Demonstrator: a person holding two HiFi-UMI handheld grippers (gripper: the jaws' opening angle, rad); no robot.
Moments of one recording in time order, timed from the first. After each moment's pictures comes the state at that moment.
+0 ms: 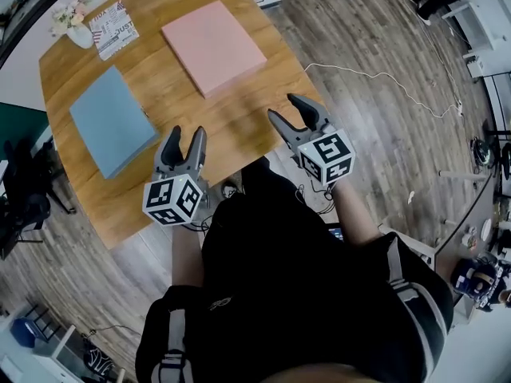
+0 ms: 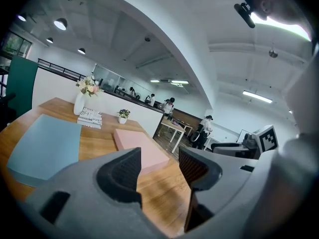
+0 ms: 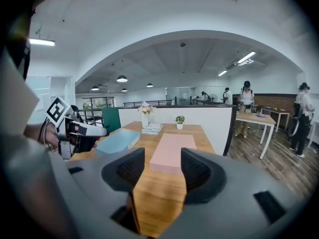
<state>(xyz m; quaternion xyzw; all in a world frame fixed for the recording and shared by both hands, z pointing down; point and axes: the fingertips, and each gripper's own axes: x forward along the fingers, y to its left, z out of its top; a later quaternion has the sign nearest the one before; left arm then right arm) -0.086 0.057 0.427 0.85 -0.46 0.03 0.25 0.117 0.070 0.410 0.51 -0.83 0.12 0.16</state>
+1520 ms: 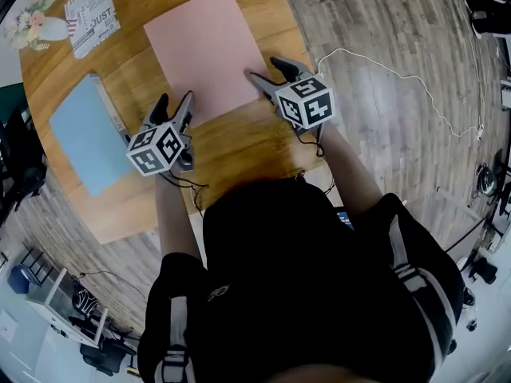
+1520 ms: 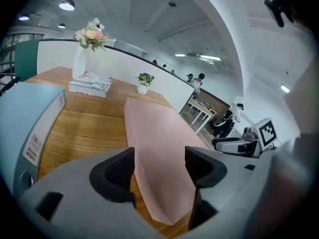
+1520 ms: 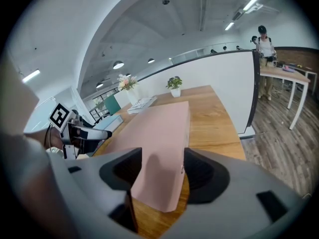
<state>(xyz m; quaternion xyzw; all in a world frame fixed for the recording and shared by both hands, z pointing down) -0.047 -0.157 0.598 0.75 -0.52 0.15 0.38 0.157 -0.184 0.595 0.38 -0.84 0.30 0.24</state>
